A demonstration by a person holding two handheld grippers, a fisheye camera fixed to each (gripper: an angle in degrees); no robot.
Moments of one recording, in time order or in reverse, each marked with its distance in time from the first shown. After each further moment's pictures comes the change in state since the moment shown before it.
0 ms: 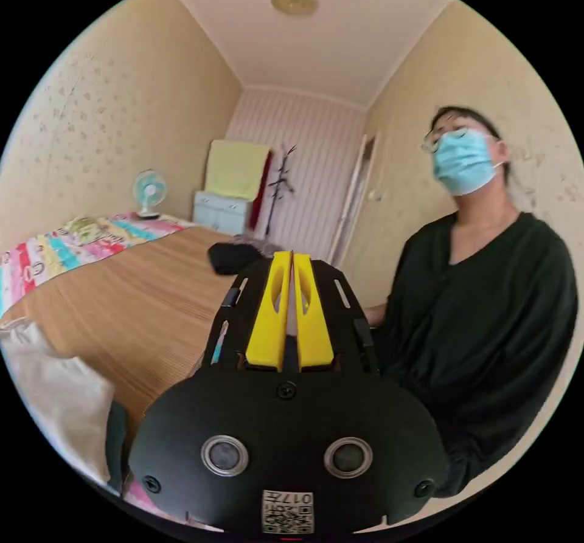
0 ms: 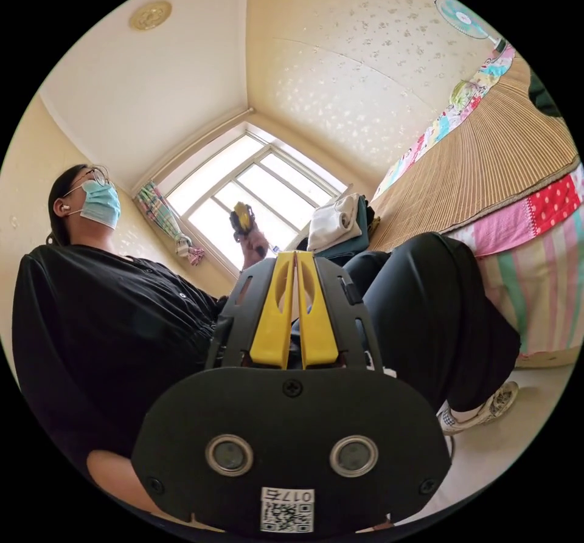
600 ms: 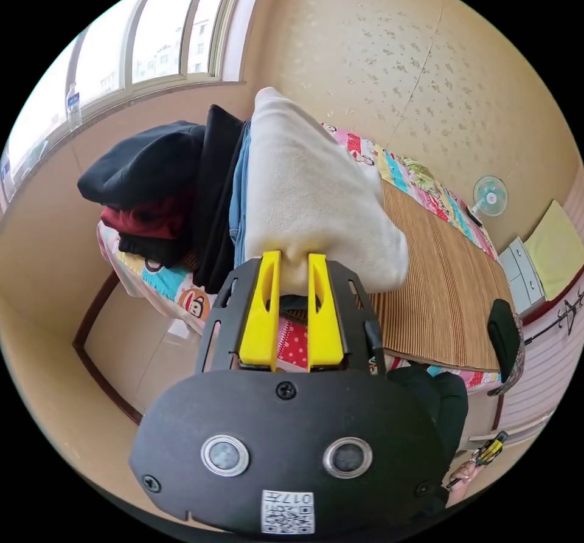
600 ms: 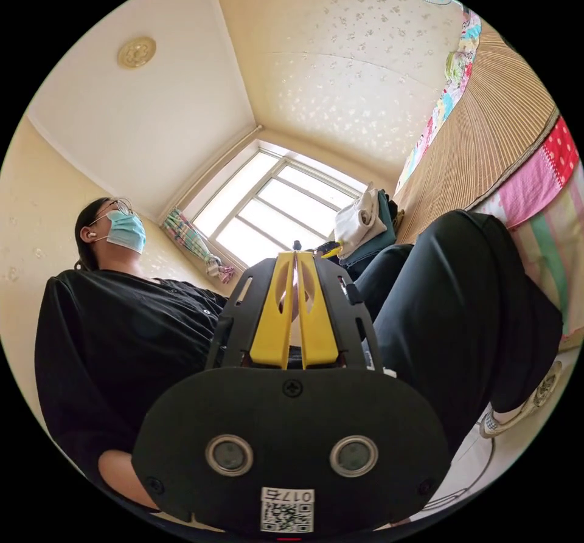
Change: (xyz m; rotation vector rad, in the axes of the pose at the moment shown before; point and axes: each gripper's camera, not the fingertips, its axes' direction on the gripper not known) left arm -0.094 0.193 -0.071 -0.070 -1.172 -0.997; right arm 0.083 -0.035 0.004 0.057 -0.183 0.094
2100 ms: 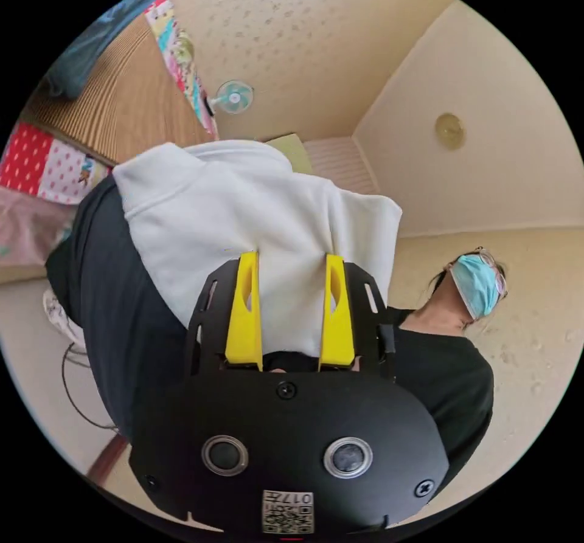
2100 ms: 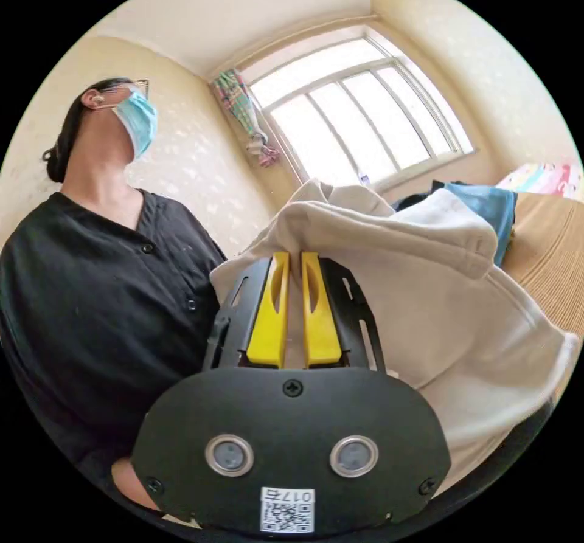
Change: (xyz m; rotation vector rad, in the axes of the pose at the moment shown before) left arm -0.027 0.011 -0.104 -0.543 1.509 -0.002; right arm 0.112 0.123 0.236 -0.623 -0.147 -0.401
